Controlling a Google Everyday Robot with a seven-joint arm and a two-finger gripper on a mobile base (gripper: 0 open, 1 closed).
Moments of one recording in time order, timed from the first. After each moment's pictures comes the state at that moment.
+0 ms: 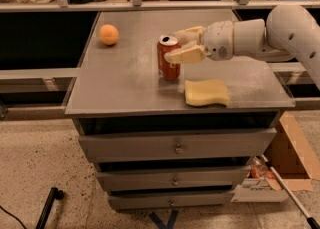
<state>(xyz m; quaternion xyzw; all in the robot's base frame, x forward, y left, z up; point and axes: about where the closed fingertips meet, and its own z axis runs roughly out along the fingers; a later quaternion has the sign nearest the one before) 0.646 -0.058 0.911 -0.52 0.60 0.32 0.52</state>
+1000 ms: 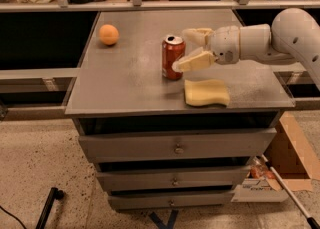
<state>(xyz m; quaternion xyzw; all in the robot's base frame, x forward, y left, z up) 0.645 -0.075 0.896 -0.52 0.59 0.34 0.51</state>
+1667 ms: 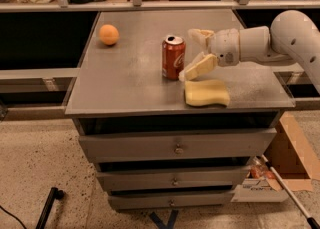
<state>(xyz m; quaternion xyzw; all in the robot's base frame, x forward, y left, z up) 0.648 -0.077 0.885 -0.52 0.60 0.35 0.50</state>
